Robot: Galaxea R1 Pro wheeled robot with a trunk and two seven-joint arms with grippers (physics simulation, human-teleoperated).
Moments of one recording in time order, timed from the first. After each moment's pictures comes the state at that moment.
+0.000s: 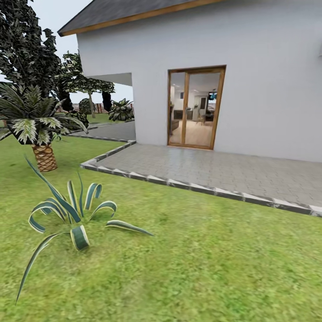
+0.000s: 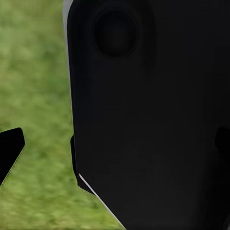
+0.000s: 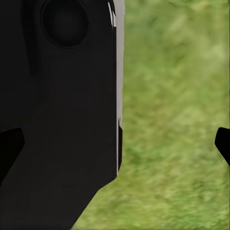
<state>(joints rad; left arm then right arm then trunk) 0.02 0.06 0.01 -0.03 0.01 0.01 -0.13 0.01 -0.06 0.00 0.01 0.00 0.00 -0.01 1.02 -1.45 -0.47</state>
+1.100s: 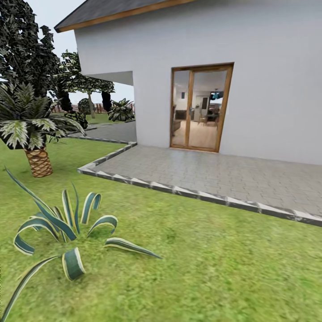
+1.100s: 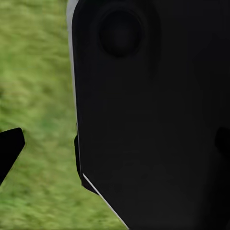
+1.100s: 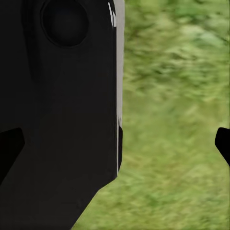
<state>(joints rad) 0.02 0.06 0.01 -0.03 0.01 0.01 -0.13 0.01 -0.06 0.00 0.01 0.00 0.00 -0.01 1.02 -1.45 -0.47</state>
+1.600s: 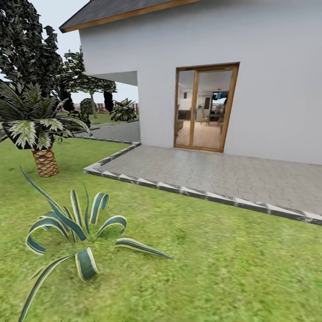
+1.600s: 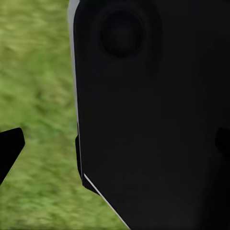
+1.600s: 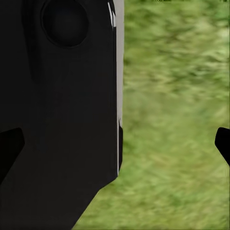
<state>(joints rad) 0.02 0.06 0.01 -0.03 0.01 0.01 -0.12 0.01 -0.06 0.00 0.01 0.00 0.00 -0.01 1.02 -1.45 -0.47</state>
